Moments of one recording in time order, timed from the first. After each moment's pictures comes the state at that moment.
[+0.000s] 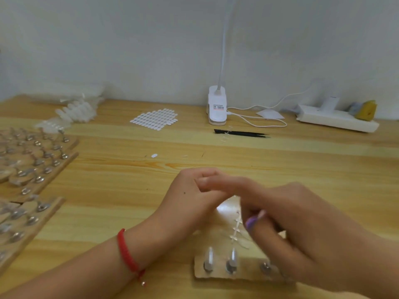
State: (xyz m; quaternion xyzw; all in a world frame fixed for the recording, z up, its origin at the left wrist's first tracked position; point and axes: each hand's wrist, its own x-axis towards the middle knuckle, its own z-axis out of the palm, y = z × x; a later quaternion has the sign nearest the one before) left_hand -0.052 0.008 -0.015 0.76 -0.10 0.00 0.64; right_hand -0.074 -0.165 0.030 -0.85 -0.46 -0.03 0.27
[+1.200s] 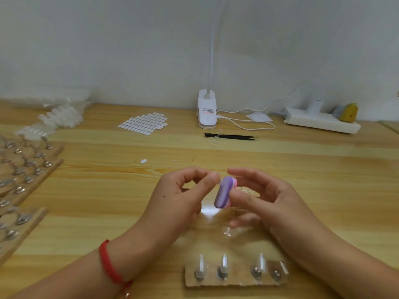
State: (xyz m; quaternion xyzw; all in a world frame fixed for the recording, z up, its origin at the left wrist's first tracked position) left_hand -0.052 0.012 -0.013 0.72 -0.06 0.02 0.69; right_hand -0.057 -0.159 -0.007 -0.66 -0.08 0.09 0.74
